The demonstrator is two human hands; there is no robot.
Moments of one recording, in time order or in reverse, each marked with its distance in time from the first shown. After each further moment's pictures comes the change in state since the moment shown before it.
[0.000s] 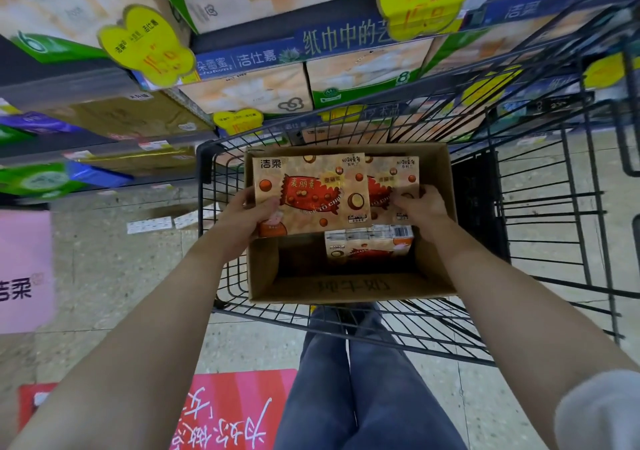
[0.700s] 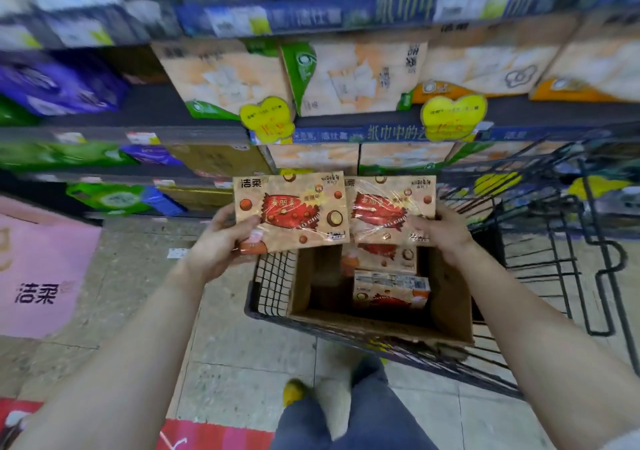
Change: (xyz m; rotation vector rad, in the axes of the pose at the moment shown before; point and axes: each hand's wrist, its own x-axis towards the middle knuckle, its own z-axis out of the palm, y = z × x) left_hand -0.146 0.034 -0.106 -0.246 0.170 0.268; right_hand -0.117 -0.099 -0.019 0.057 -0.209 -0.349
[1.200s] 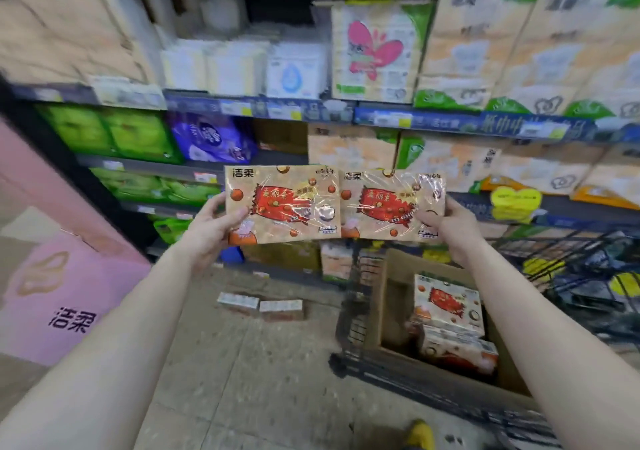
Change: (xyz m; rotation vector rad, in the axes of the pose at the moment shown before) left_hand -0.115 0.081 -0.267 -0.100 0.021 0.381; right_hand -0.168 -0.140 0.196 0.010 -0.032 -0.414
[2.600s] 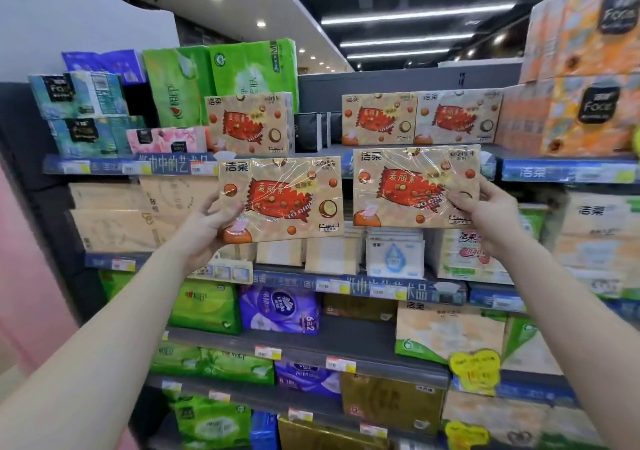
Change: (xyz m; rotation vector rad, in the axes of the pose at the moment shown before) left_hand 0.188 0.334 -0.219 -0.131 -0.096 0.419; right_hand 0.086 -0.350 0.251 0.280 0.082 -0.528
